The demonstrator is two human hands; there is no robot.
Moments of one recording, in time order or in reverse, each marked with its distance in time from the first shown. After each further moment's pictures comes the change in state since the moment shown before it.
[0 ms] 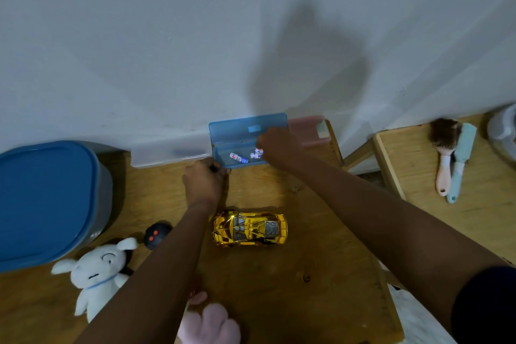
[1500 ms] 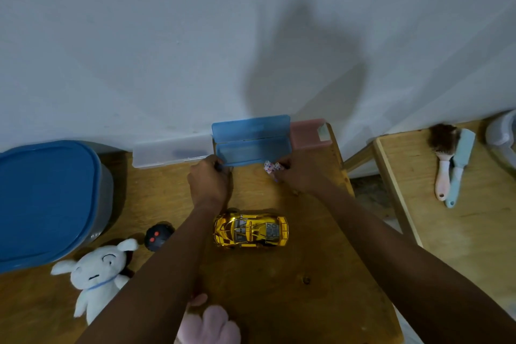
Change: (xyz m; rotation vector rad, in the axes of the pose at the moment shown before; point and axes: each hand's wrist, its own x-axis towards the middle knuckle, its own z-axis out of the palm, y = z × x) left_hand 0.001 0.011 0.002 0.042 0.035 0.019; right_hand -0.064 0.014 0.016 0.838 -0.033 0.278
